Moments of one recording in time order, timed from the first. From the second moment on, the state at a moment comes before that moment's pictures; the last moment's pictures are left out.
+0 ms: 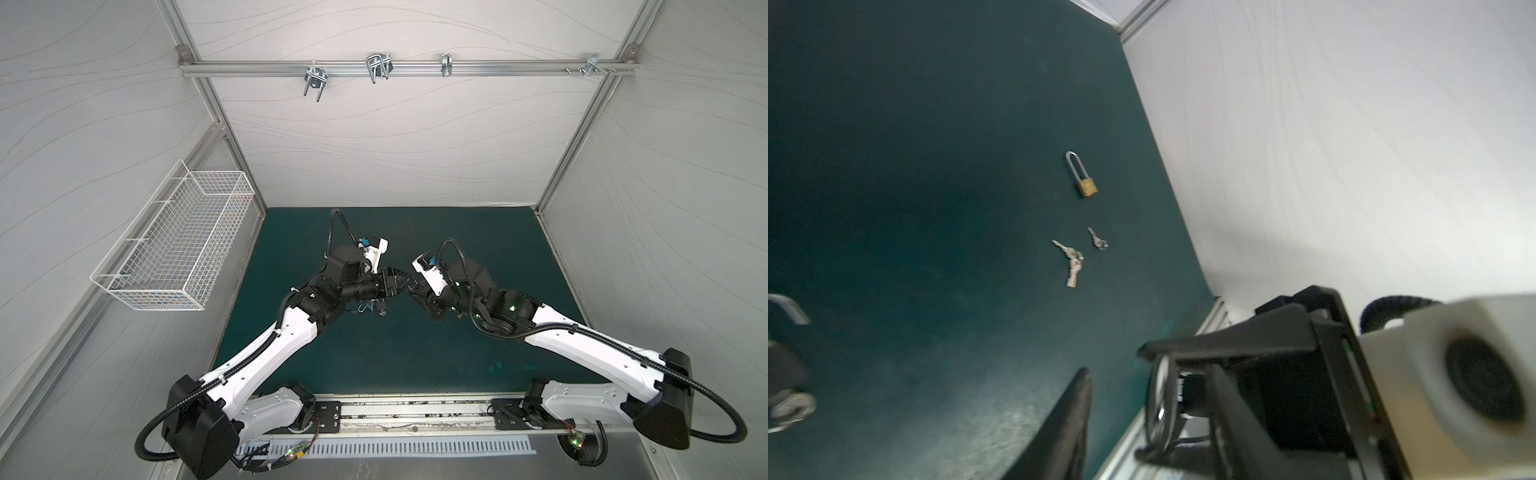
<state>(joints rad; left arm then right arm) -0.56 1.11 0.93 -0.29 0.45 -0.72 0.97 1.16 0.99 -0.36 0.03 0.11</state>
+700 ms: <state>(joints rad) -0.73 1.25 0.95 -0.65 -0.01 -0.58 0.52 1.47 0.99 -0.60 -0.04 0.25</state>
